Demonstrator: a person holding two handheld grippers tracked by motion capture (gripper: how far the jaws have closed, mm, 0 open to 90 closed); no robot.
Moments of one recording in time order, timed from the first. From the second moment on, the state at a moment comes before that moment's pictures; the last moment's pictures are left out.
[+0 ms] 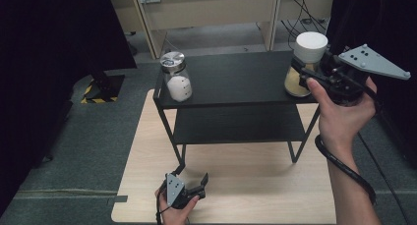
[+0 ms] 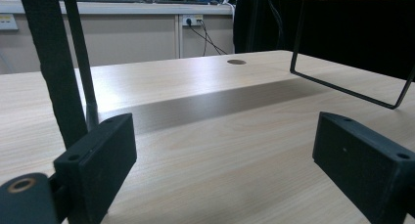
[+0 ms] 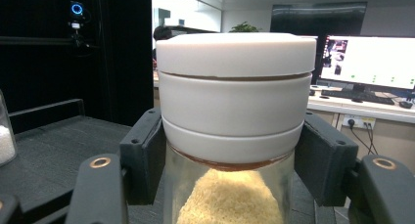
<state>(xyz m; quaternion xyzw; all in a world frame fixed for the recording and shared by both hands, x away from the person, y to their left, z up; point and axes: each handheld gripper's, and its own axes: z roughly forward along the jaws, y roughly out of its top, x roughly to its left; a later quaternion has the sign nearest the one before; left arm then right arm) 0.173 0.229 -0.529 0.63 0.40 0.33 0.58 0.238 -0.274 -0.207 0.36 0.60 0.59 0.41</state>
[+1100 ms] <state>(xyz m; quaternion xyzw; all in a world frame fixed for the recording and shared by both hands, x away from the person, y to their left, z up) 0.173 0.229 -0.529 0.63 0.39 0.33 0.58 0.239 -0.277 -0.210 0.37 0.58 0.60 0.40</state>
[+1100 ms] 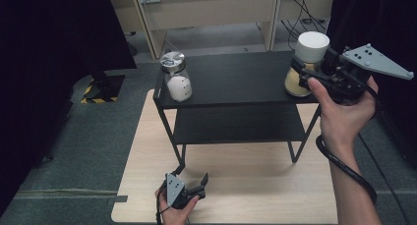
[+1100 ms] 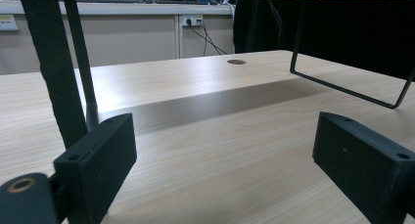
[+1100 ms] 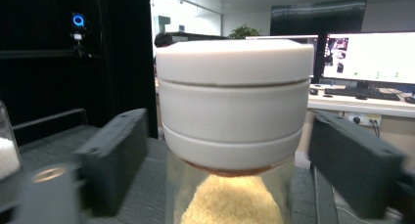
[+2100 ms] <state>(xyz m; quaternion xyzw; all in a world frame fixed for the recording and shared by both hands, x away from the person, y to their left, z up) 0.172 0.229 -0.529 0.63 0.39 0.33 0.58 0.220 -0.281 -0.230 0.36 0.59 0.59 0.41</state>
